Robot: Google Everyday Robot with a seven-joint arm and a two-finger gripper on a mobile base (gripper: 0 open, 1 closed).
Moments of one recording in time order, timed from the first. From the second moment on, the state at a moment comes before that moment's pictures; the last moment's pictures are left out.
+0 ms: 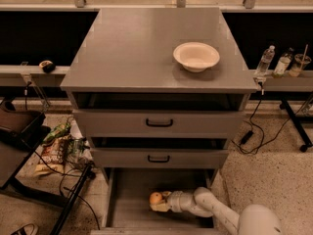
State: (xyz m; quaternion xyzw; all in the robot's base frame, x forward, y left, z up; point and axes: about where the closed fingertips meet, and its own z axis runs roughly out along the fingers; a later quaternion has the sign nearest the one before) arm 0.563 -0.017 0.128 -0.39 0.77 0.37 0.35
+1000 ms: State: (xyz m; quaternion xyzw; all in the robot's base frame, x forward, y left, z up) arm 0.563 -0.017 0.128 -0.39 0.77 0.37 0.35
